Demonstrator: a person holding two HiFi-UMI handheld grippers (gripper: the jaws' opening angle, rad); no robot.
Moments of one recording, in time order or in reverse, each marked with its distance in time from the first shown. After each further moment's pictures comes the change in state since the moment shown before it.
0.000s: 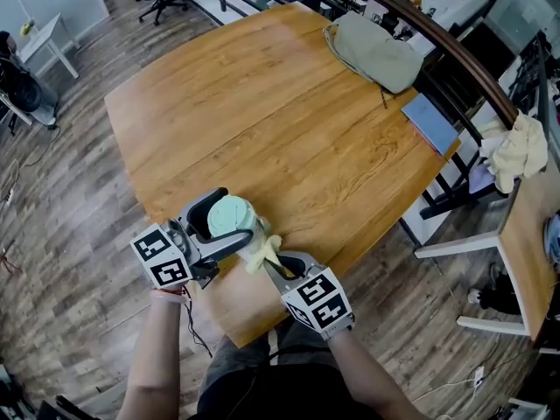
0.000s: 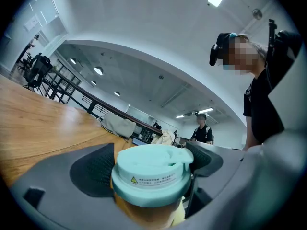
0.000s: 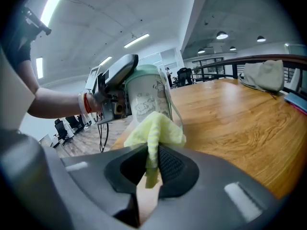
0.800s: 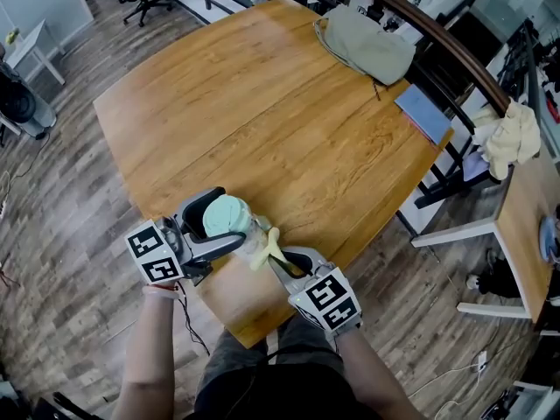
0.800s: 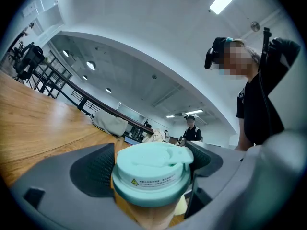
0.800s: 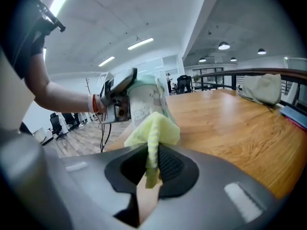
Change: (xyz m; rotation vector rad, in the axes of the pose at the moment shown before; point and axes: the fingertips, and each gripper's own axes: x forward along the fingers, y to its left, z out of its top) left arm -0.012 0.006 -0.002 -0.009 0.021 -0.133; right arm -0.006 0.001 0.015 -0.080 -0.068 -0.049
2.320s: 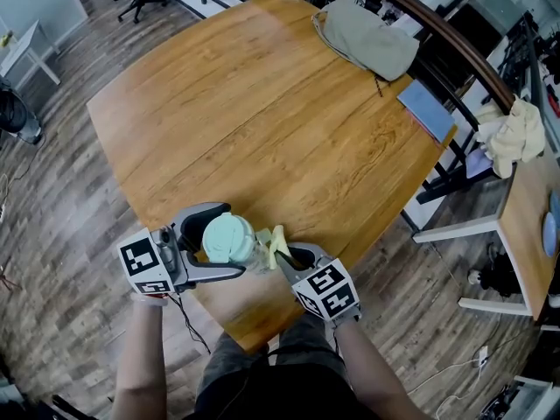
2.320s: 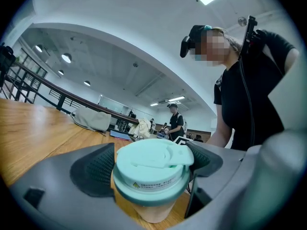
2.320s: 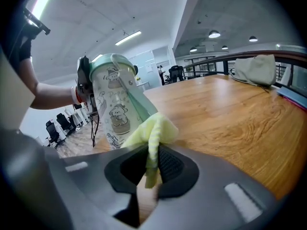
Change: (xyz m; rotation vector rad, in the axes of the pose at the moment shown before) left arm 0.000 -0.034 -0.008 0.163 0.156 -0.192; right arm 0.022 -0.035 -0.033 0.124 0.093 -0.039
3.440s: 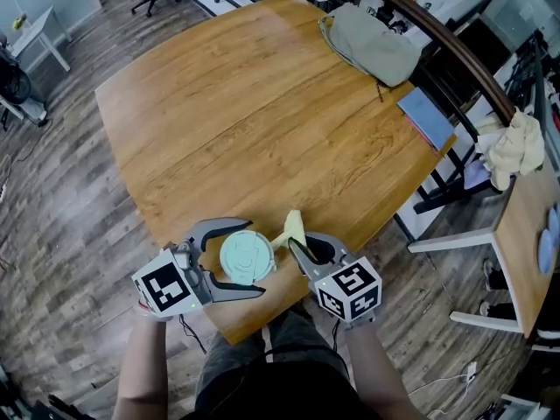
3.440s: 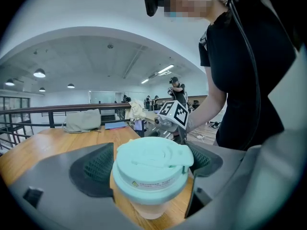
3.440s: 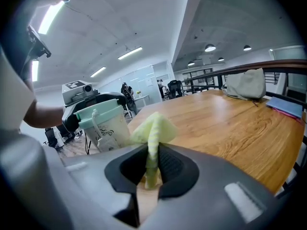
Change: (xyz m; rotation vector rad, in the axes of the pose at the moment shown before) left arm 0.054 -0.062 -0.020 0.294 0.266 0.039; right arm -0.066 -0.024 0.041 -0.001 -0.178 0.004
